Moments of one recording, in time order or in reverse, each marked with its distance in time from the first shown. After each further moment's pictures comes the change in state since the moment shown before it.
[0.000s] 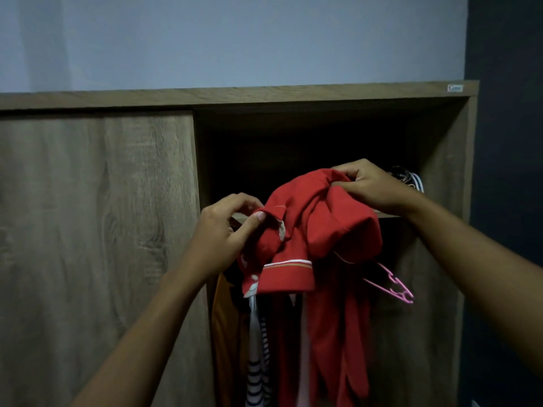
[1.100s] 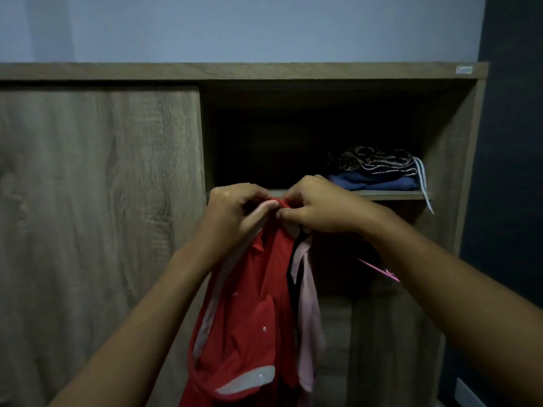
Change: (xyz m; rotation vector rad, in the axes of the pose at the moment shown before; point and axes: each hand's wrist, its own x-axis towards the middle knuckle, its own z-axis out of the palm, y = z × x) left_hand -0.014 0.023 0.001 0.149 0.085 0.226; right_hand -0.017 -0.068 0.094 -0.541 -0.127 0.071
